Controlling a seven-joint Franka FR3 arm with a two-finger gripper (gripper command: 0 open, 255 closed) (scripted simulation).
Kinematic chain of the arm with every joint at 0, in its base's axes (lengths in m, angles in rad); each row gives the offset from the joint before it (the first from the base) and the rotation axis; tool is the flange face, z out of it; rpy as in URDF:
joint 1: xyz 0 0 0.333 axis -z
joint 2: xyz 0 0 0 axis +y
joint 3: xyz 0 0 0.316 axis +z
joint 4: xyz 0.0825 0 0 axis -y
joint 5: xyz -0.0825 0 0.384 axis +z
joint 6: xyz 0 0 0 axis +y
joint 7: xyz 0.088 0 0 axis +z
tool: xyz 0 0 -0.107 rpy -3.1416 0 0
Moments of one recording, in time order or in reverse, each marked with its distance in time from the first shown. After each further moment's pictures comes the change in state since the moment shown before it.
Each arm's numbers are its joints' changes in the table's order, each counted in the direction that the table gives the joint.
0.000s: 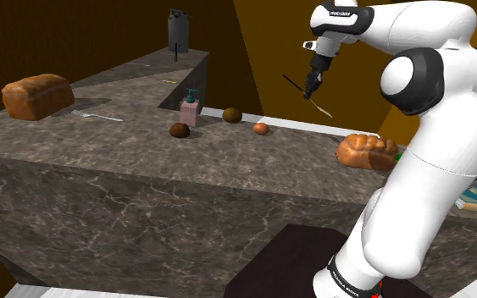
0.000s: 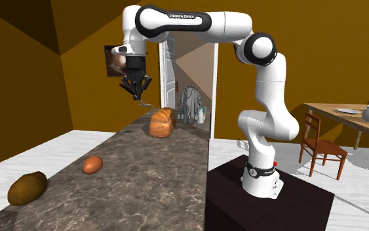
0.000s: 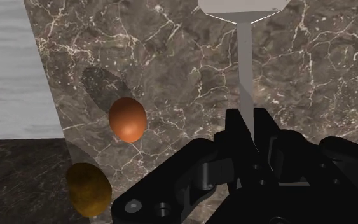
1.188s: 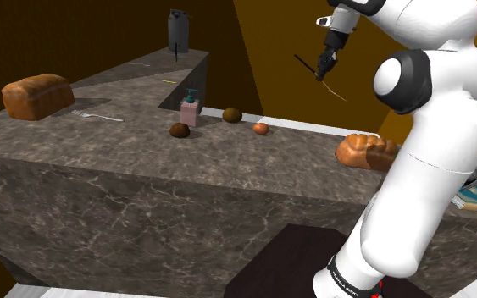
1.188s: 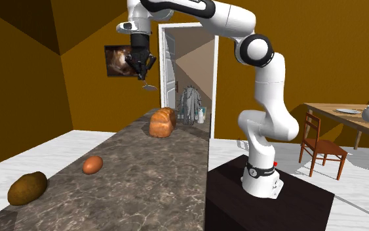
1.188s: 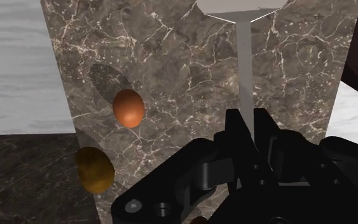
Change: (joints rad) arm 0.044 0.041 -0.029 0.258 0.039 0.237 0.042
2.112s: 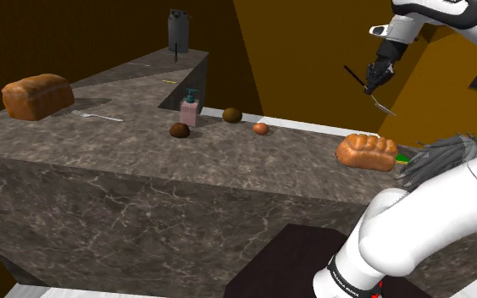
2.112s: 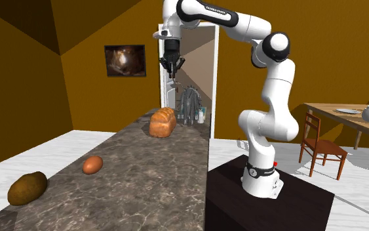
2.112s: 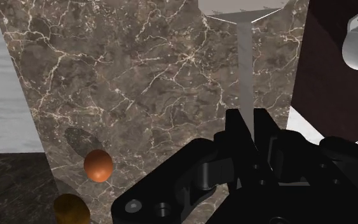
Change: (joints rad) arm 0.057 -0.491 0.082 -0.333 -0.364 0.003 0.015
